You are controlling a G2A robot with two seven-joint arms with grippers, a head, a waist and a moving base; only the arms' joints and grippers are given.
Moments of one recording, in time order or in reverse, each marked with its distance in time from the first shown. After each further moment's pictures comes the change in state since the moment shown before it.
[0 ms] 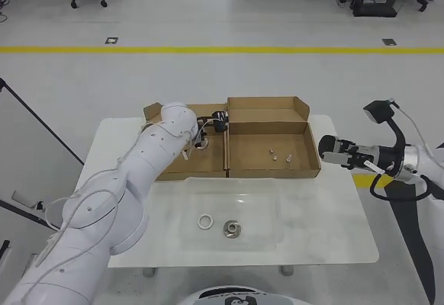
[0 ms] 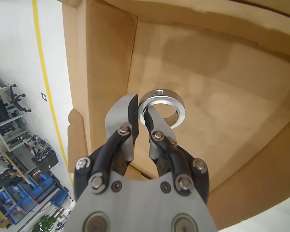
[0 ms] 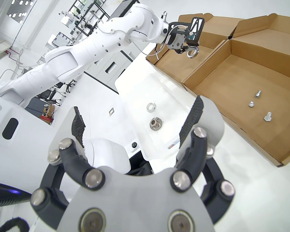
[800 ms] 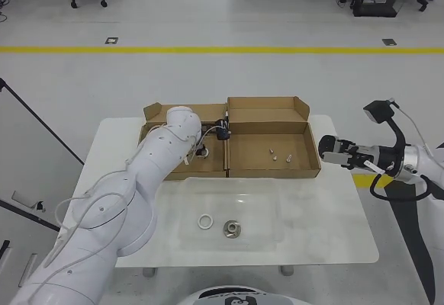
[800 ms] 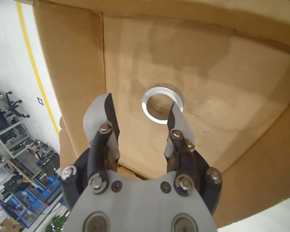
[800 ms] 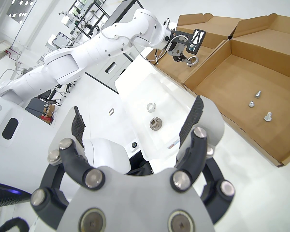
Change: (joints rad) left arm -0.004 -0.052 0.013 0.076 0.049 -0.055 0.024; right arm 0.000 0.000 0.000 0.000 0.000 0.000 0.000
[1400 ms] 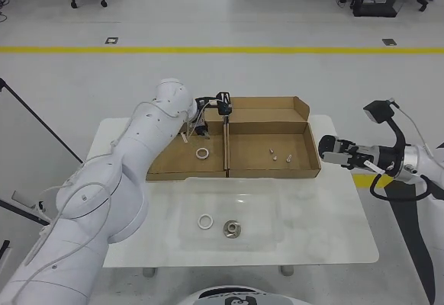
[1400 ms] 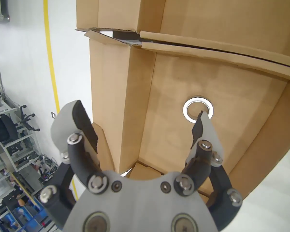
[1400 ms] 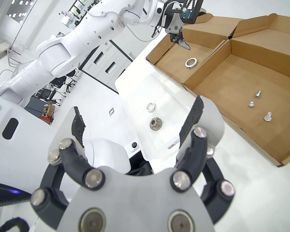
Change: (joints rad) left arm -0.126 0.040 -0.039 -0.031 -0.002 -0.103 0.145; right arm 0.000 0.000 0.000 0.000 0.000 0.000 0.000
